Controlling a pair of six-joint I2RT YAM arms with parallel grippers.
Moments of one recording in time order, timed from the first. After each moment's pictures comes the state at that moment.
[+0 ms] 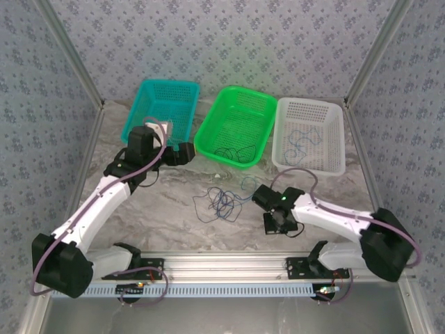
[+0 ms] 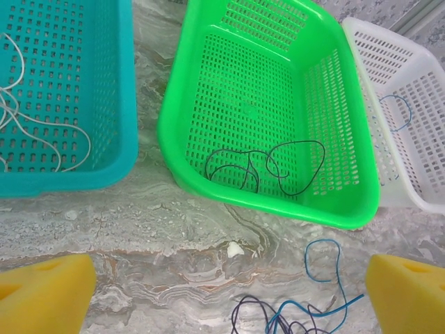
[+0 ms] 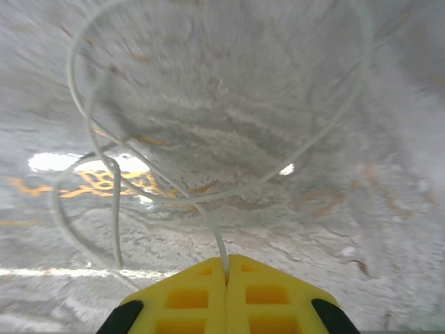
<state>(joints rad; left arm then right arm) -0.38 1.16 0.95 -0.35 0.22 -0.39 0.85 1.22 0.69 -0.98 0.08 0.77</state>
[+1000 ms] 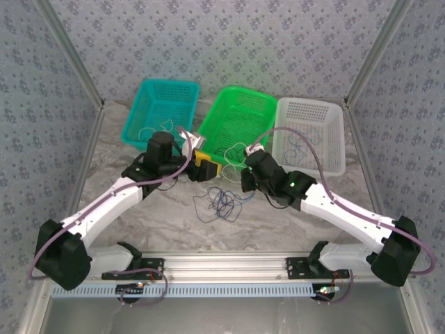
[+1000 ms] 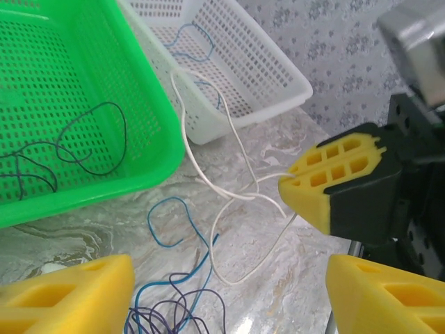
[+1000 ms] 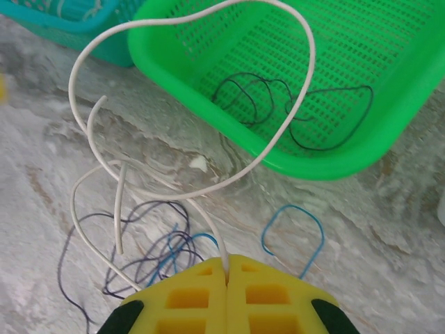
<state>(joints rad) -0.56 1.24 0.89 -0.14 0.61 -0.26 0.86 1.20 0.99 -0.53 0.25 0.43</state>
